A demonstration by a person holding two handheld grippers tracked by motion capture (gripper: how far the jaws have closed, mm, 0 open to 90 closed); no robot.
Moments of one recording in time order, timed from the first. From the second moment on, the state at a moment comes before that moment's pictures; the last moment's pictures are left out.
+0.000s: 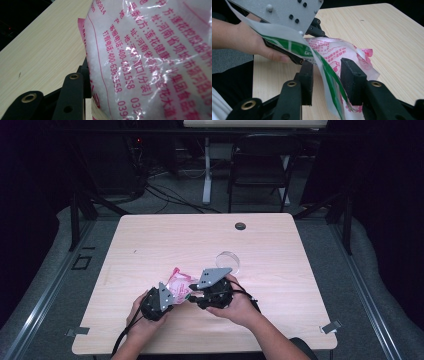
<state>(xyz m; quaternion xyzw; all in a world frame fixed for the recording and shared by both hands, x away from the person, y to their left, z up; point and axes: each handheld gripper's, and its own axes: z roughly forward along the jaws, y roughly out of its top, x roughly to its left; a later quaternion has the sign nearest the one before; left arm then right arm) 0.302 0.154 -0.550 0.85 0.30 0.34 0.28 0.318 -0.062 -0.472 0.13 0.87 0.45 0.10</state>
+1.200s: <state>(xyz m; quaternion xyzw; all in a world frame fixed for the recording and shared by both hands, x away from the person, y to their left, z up) 0.299 0.153 -0.550 0.84 0.29 0.37 0.27 0.320 -0.064 -0.476 0.16 0.88 0.44 0.06</state>
